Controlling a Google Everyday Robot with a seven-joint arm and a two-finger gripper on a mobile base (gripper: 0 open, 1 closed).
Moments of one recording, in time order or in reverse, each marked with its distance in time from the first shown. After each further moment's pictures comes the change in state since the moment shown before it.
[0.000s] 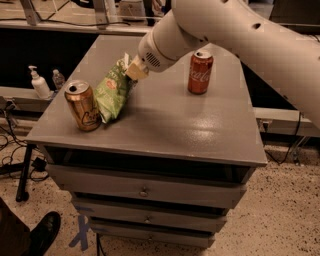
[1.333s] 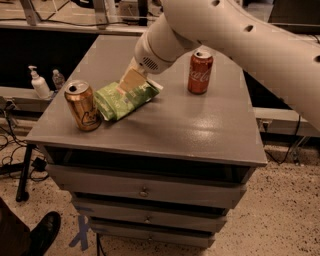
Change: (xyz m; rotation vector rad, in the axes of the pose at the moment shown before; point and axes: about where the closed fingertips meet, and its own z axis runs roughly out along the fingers) arm 0.000 0.005 0.002 0.028 0.034 -0.122
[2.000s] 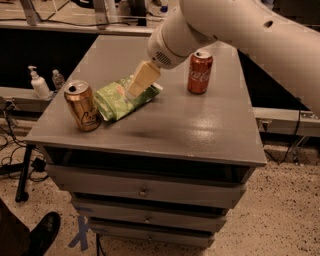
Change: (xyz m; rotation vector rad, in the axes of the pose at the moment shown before) arm 0.011 -0.019 -0.020 0.046 0.002 0.005
